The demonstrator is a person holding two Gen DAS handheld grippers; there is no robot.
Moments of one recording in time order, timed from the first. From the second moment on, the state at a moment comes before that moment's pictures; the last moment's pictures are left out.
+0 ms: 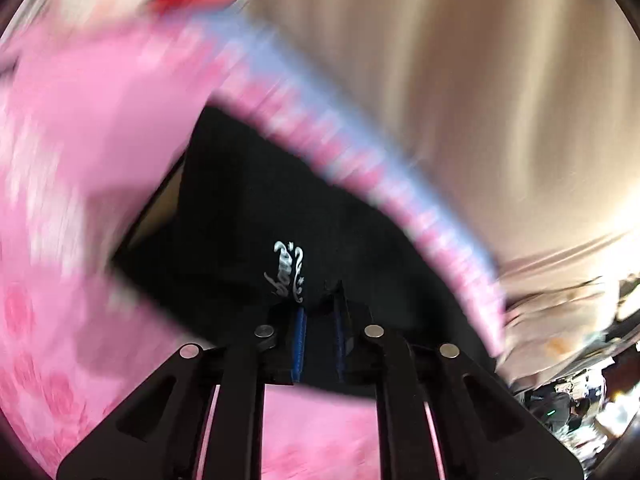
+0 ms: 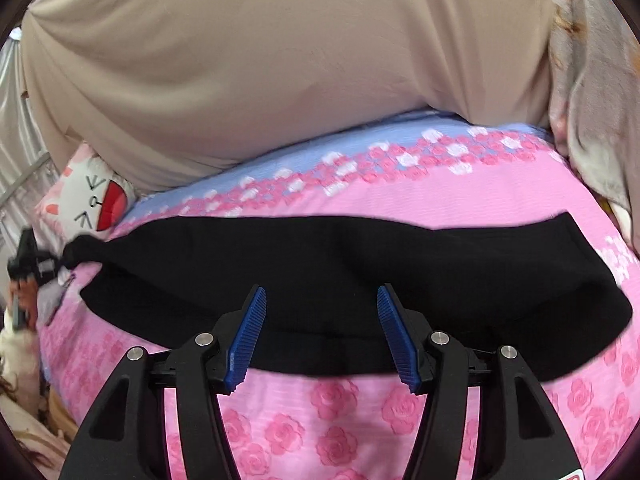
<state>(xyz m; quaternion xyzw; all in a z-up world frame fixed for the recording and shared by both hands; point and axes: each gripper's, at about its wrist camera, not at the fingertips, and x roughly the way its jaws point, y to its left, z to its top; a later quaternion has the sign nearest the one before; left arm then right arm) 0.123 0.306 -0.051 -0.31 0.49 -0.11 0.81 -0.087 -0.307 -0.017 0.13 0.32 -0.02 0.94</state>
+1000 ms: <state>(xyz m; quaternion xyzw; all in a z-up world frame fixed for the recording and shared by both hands) 0.082 0.073 0.013 -0.15 0.36 -0.09 0.92 -0.151 -0.439 -0.017 0.42 0.28 -0.08 0.86</state>
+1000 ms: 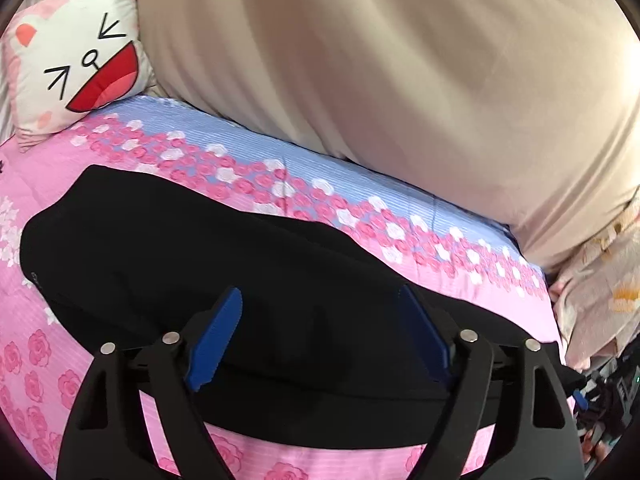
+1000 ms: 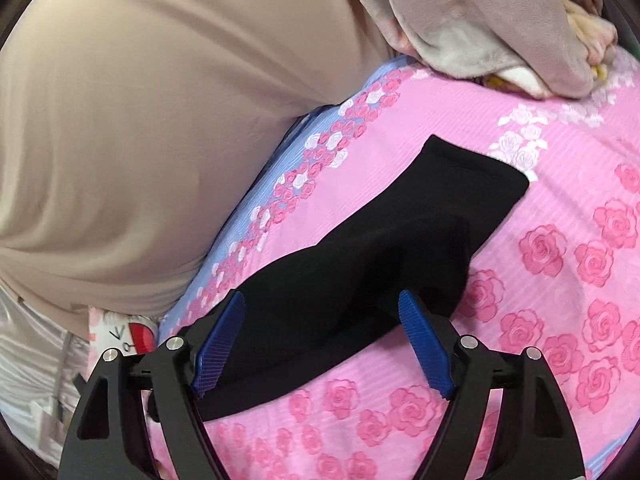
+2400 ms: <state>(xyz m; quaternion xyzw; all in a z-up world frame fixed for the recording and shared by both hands) 0.092 0.140 -0.037 -0.19 0.42 0.01 0.89 -0.094 -0.500 -0.041 0.36 0.26 -0.13 0.88</state>
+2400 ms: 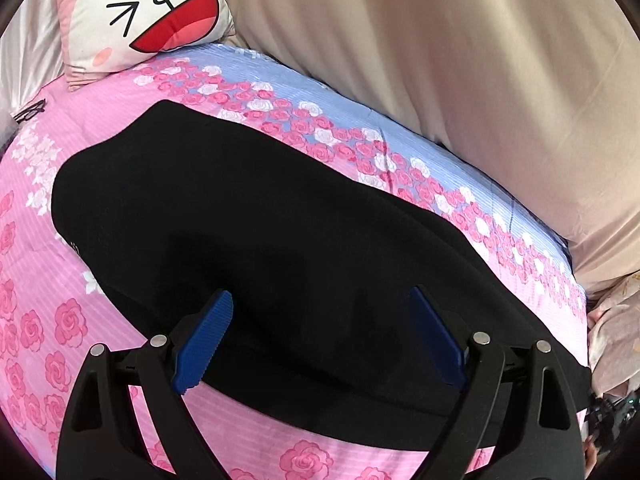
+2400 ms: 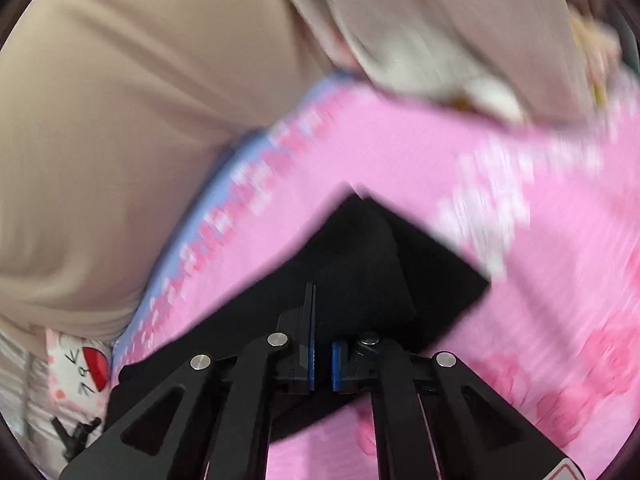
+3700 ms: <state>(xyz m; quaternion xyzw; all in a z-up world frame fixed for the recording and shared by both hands) 0.145 0.279 -0.042 -0.32 0.47 0.00 0.83 -0.123 -0.334 -0.046 0.30 0.31 -0.08 0.90</state>
